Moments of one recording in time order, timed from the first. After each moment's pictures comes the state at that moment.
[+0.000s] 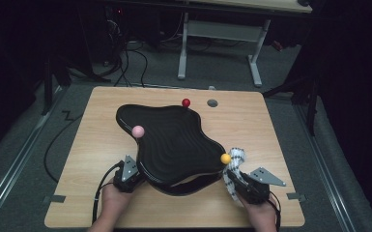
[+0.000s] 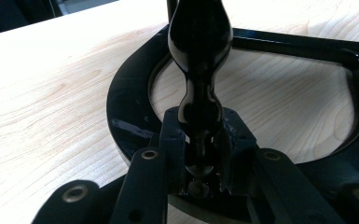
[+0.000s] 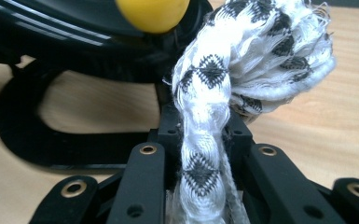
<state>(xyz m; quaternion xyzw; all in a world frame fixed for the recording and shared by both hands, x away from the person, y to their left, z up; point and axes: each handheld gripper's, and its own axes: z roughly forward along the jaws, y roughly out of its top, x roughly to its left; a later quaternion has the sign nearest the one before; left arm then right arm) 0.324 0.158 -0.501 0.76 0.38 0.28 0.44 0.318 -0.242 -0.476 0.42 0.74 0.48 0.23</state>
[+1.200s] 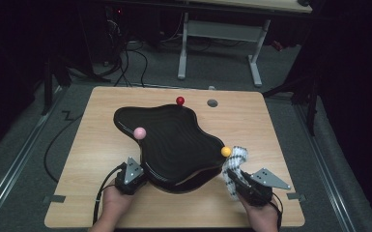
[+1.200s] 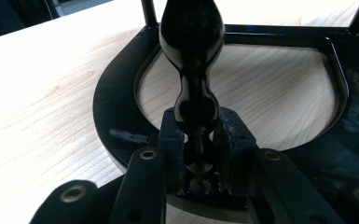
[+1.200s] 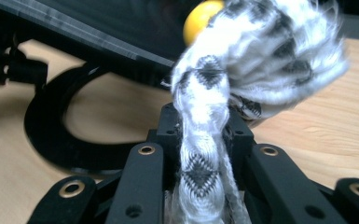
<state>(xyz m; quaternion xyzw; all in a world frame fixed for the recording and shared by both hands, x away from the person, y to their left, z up) 0.319 0.152 -0.501 0.77 0.37 0.29 0.43 0.304 -0.242 -0.458 0.39 0.73 0.51 0.24</state>
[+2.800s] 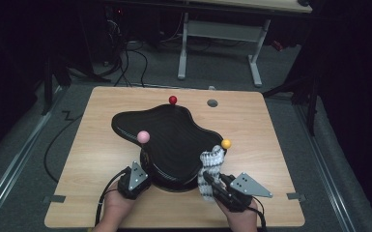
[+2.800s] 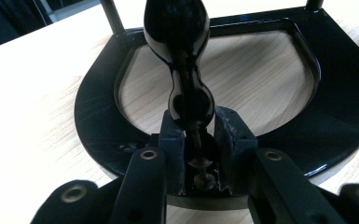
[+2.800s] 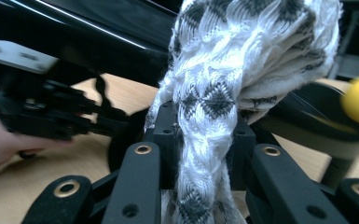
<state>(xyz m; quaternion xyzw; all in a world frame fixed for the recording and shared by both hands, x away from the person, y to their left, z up) 0.308 0.142 -0.502 0.79 0.34 0.30 0.42 0.280 -0.179 -0.440 0.31 0.72 0.58 0.23</state>
